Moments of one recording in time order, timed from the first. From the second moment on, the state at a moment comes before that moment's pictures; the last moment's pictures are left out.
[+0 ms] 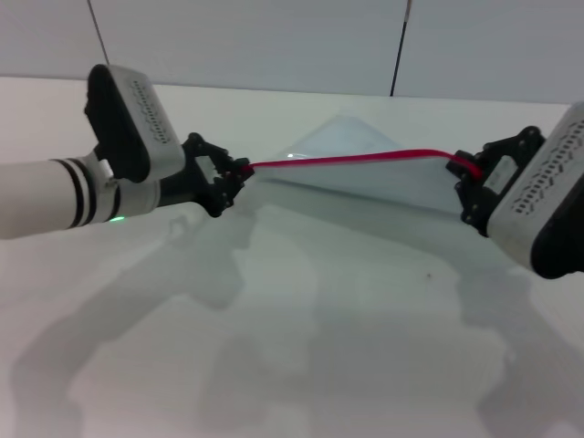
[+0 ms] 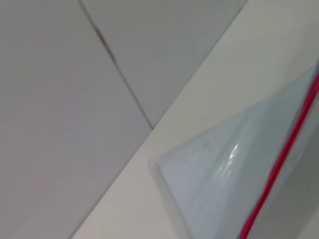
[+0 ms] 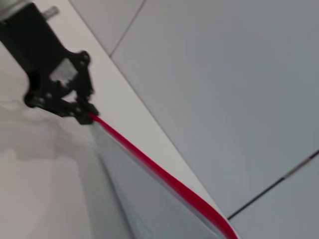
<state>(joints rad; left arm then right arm) -0.62 -2.02 1.30 0.54 -1.61 -0.75 2.22 0.05 2.02 -1.95 -1.84 -2.83 -0.69 2.44</state>
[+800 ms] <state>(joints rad) -0.61 -2.03 1.19 0.54 -1.71 -0.76 2.23 0.03 2.03 -1.79 -1.79 -2.84 -0.65 2.53</state>
